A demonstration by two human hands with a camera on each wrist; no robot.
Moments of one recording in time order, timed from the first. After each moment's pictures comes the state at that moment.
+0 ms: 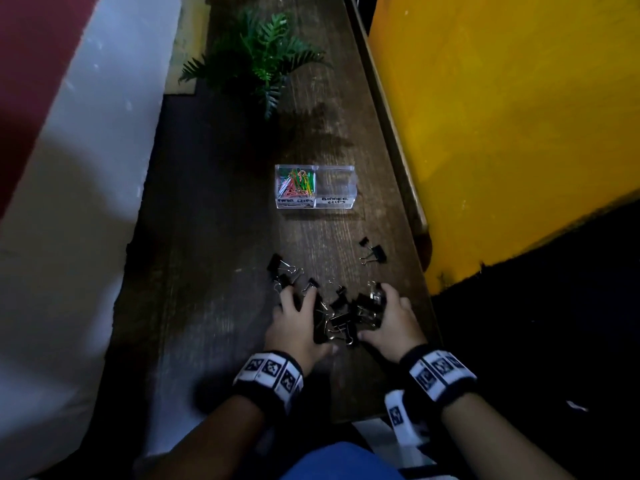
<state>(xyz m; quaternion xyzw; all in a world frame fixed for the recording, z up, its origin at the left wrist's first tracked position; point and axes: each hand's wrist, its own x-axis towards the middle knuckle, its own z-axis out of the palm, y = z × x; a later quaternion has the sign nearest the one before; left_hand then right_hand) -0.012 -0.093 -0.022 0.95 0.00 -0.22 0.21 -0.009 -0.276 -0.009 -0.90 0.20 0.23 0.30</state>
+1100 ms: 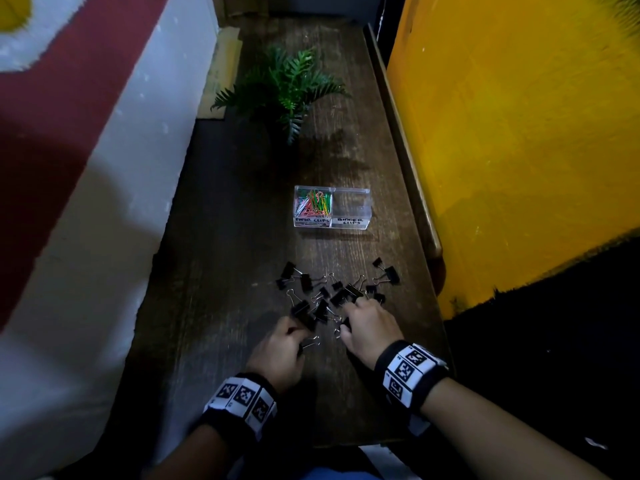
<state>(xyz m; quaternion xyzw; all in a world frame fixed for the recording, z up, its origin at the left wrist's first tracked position) -0.015 -0.044 -0.023 0.94 -0.07 -0.24 0.22 0.019 -0.229 0.000 -0.98 -0.11 0.14 0.11</state>
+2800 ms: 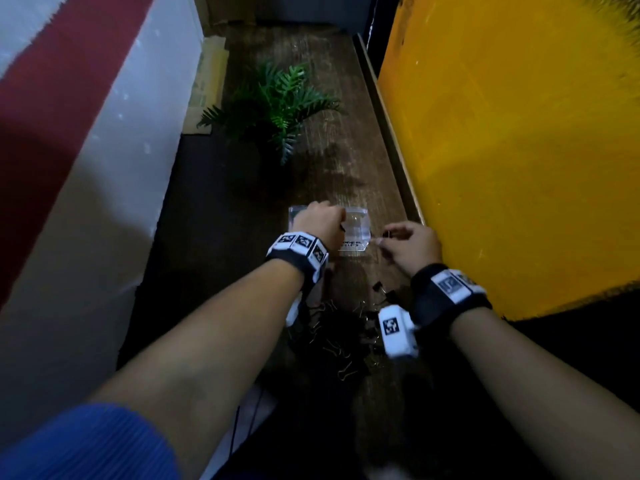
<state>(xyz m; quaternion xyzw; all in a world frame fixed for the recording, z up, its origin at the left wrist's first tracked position) 0.222 -0.108 0.047 0.98 -0.15 -0.07 0.14 0.172 -0.275 0.049 -0.84 0.21 0.01 0.49</state>
